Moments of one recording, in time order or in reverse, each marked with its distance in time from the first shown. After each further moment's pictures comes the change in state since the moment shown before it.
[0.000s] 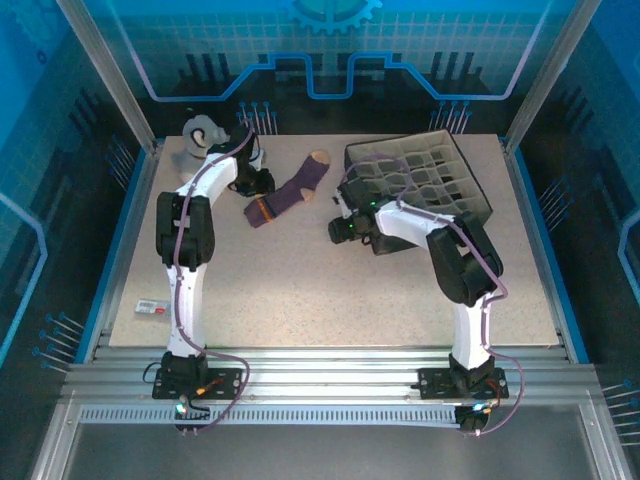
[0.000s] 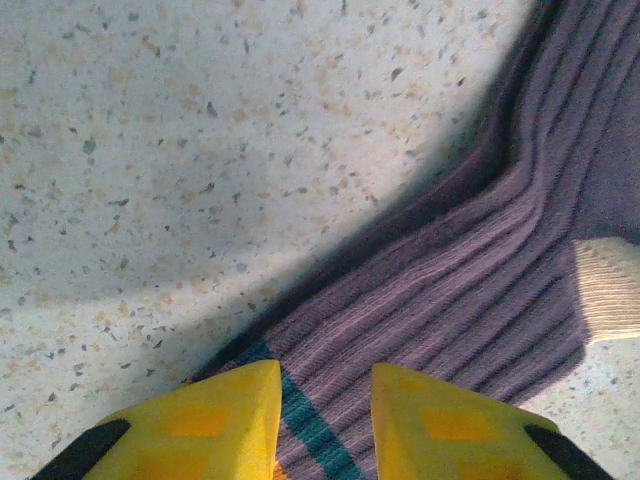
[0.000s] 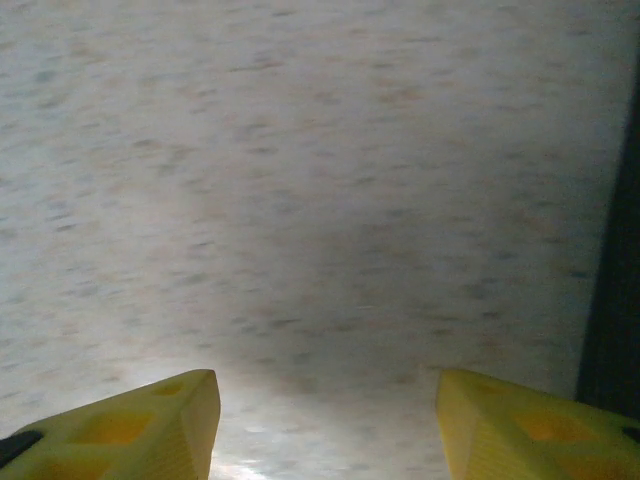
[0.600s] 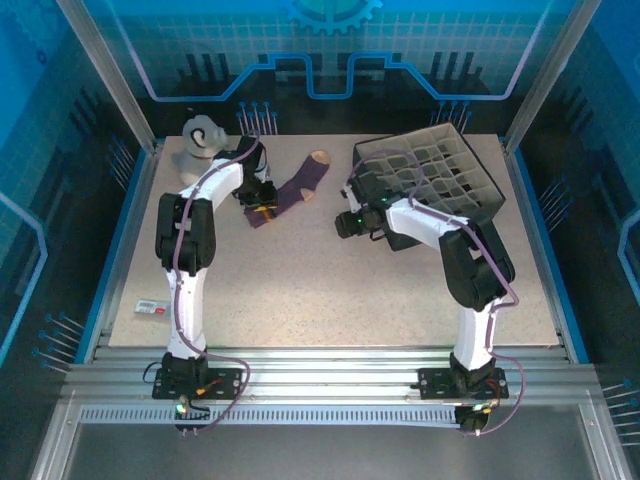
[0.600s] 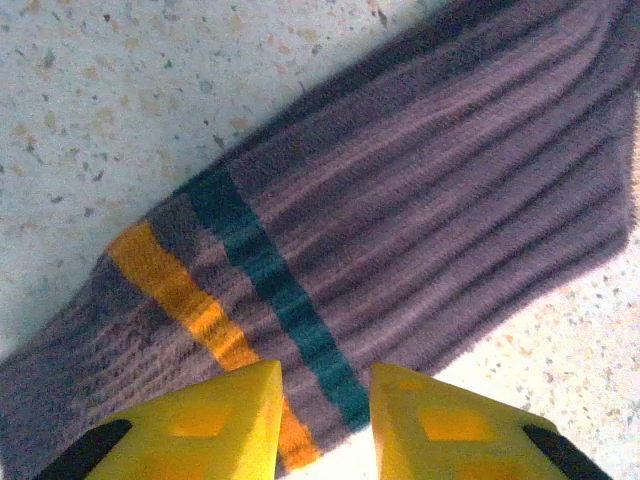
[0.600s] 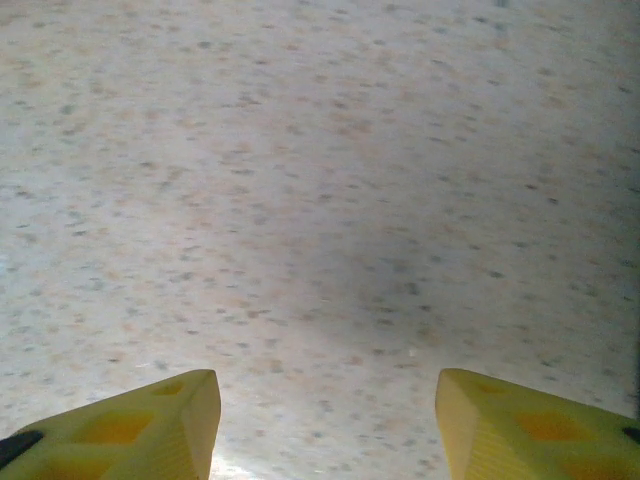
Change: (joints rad) left arm -0.045 -0.075 -0.122 -0.057 -0.034 -0.063; right arm -0.006 -0.069 -0.017 0.000 -0.024 -0.035
